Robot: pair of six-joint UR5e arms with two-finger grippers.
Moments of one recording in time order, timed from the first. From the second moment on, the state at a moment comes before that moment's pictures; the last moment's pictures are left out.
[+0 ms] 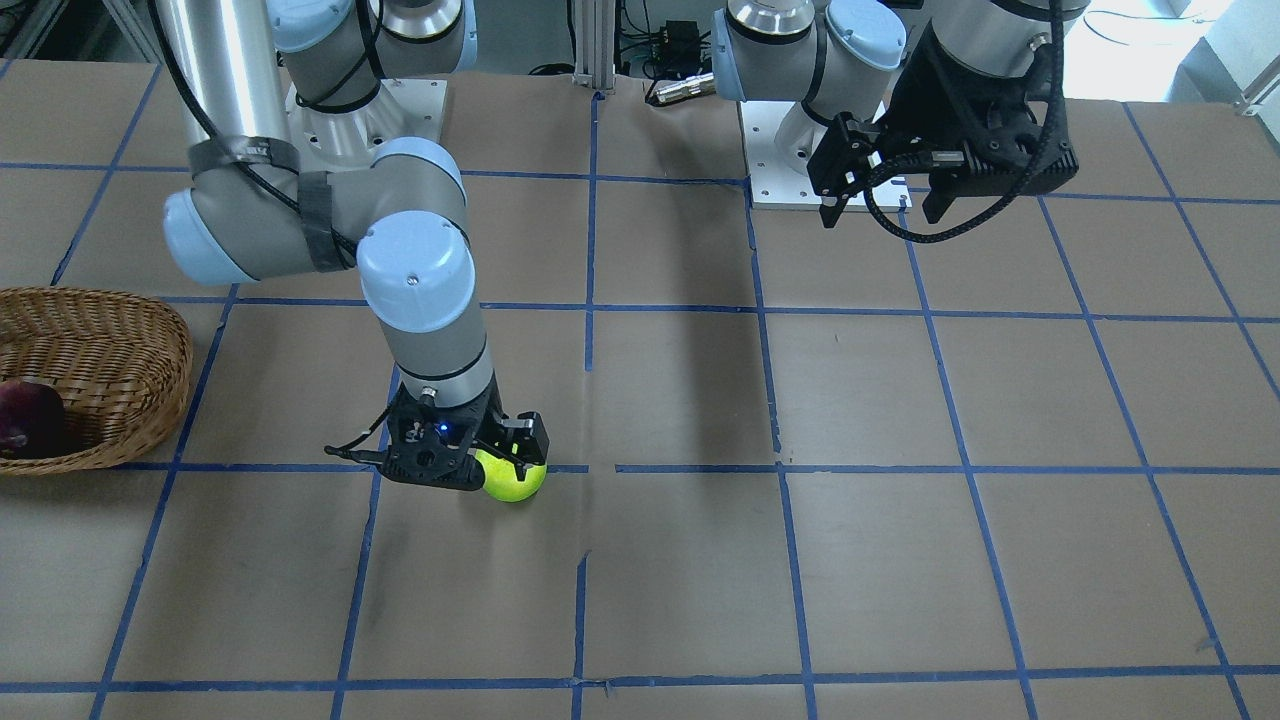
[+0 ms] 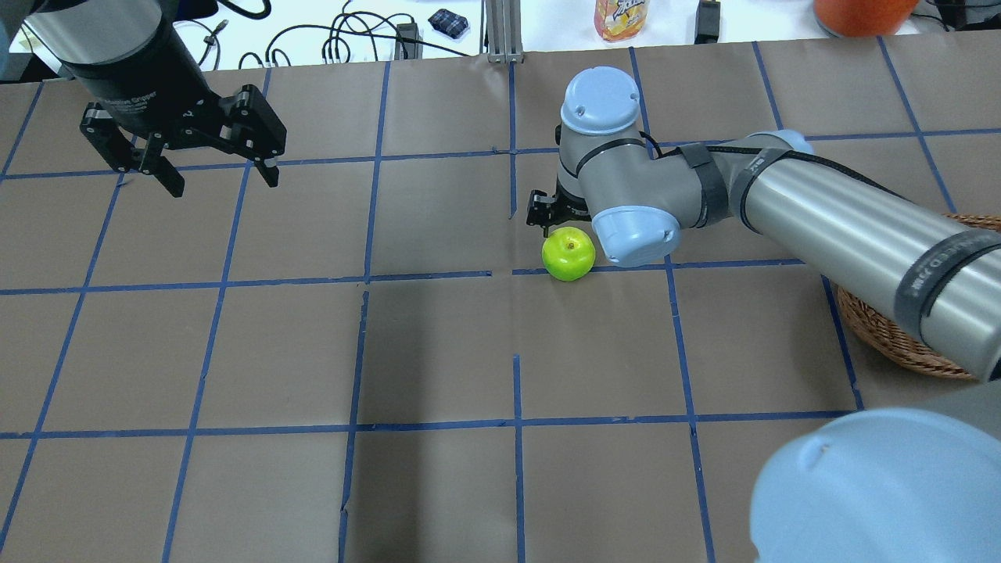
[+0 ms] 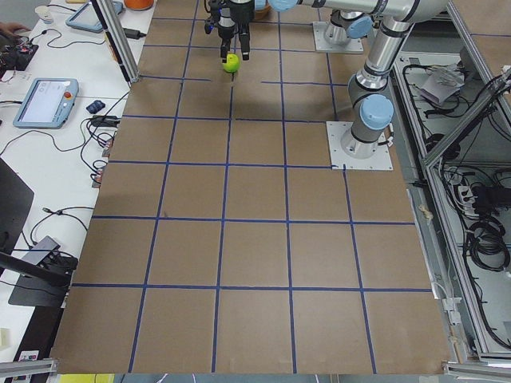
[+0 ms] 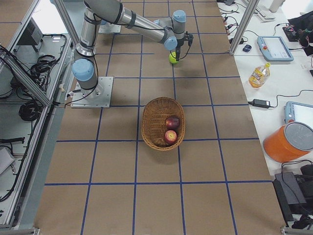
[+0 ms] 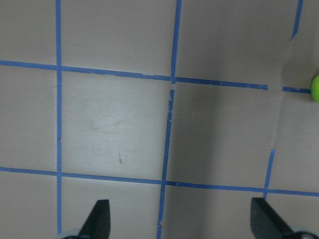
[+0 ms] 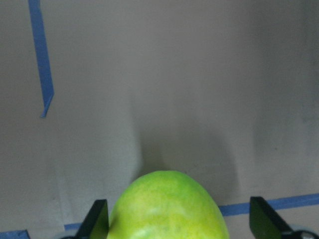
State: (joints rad) left arm -1.52 -1.59 -1.46 -1.71 1.59 -0.03; right arm 1.81 -1.07 1.71 -2.27 -1.58 0.36
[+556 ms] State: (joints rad) left arm -1.50 -1.62 -1.45 -1.67 1.55 -0.02; right arm 1.82 -1.04 1.72 -2.27 -1.54 0.35
